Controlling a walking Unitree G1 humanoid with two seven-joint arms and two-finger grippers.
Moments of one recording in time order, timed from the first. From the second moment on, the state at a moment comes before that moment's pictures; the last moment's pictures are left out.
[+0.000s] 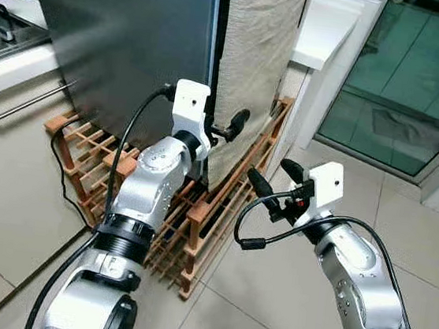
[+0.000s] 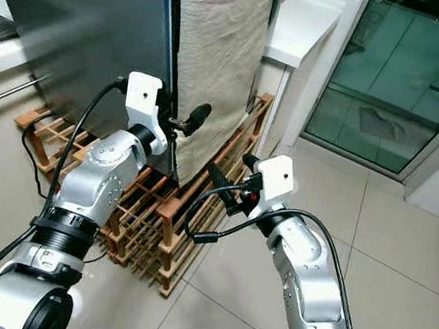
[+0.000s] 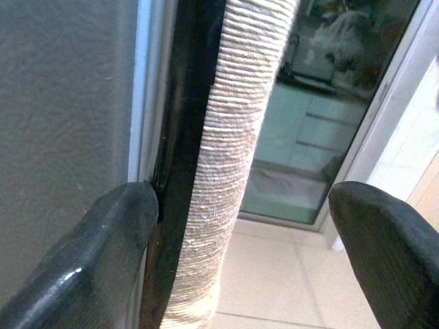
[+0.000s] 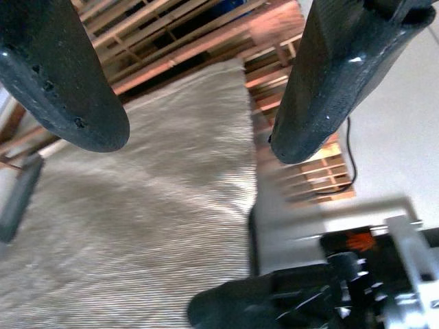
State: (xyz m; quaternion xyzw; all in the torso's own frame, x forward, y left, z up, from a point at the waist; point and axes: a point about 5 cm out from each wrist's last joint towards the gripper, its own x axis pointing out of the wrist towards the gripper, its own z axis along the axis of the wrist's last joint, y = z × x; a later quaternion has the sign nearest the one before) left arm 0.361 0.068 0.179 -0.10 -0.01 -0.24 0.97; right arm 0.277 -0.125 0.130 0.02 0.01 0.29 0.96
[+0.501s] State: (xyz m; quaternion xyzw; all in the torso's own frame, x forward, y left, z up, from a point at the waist) left arm 0.338 0.040 0.186 -0.22 -0.01 -0.37 0.90; right arm 0.276 -0.123 0.132 0.02 0.00 0.29 0.96
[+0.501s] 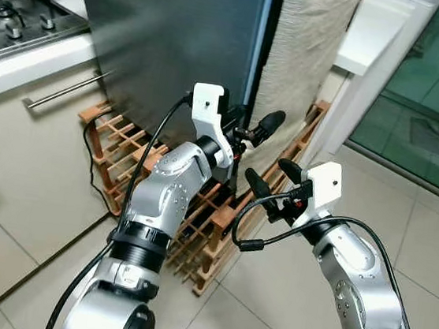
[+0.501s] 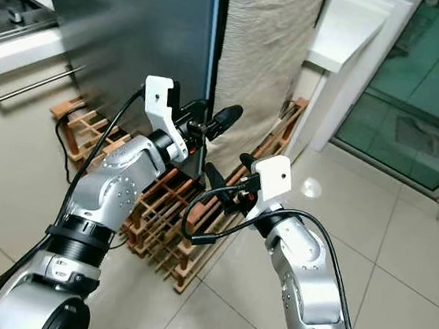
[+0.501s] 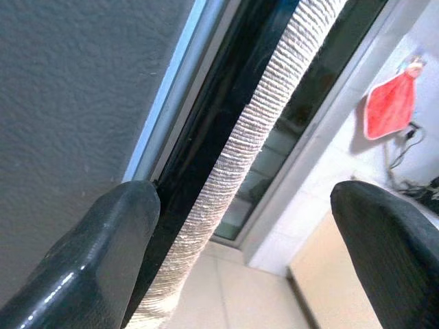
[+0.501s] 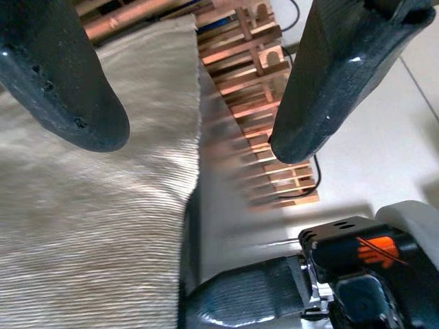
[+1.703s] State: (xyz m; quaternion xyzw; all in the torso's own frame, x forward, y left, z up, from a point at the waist) left arm 0.330 0.155 0.190 -0.02 -0.08 -0.02 1.00; right arm 0.296 -0.119 0.120 0.00 0.01 0.28 0.96
